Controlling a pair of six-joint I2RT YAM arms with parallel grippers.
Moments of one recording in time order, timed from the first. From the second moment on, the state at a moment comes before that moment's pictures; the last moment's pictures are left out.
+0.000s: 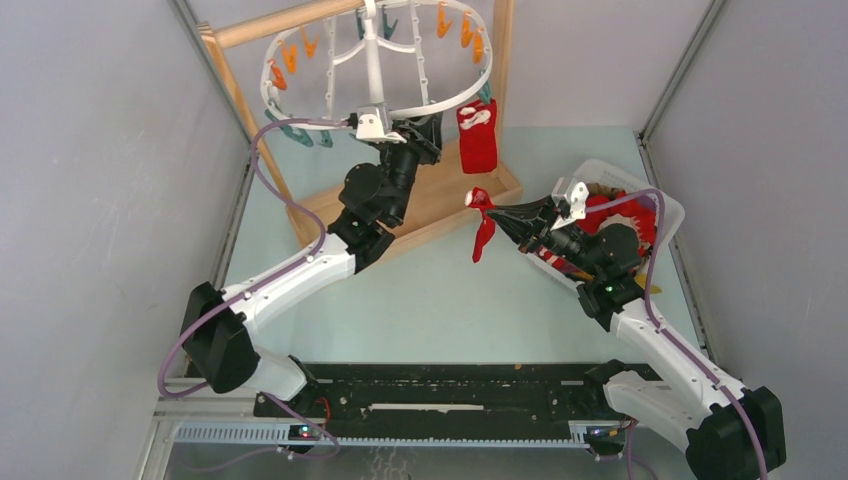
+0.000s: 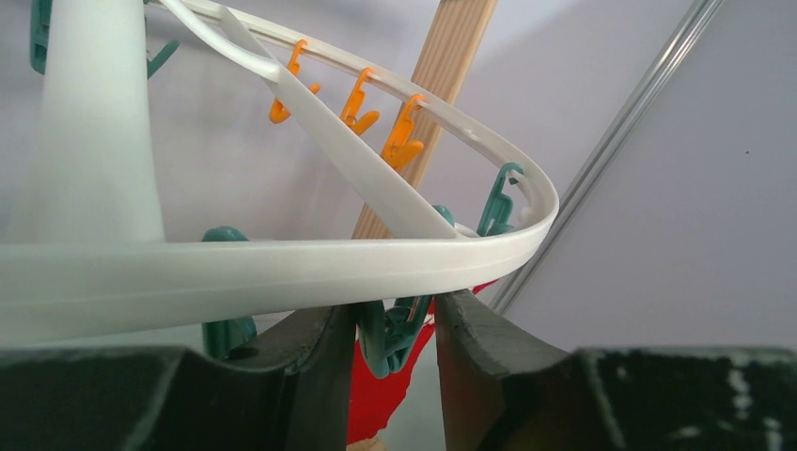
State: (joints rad) left arm -0.77 1.44 1.20 0.67 -0.47 -0.27; right arm 0.41 0.93 0.62 0.65 -0.61 0.15
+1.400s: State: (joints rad) left arm -0.75 1.36 1.20 0.56 -0.42 -0.39; right arm 0.45 1.35 1.00 0.67 -0.56 0.24
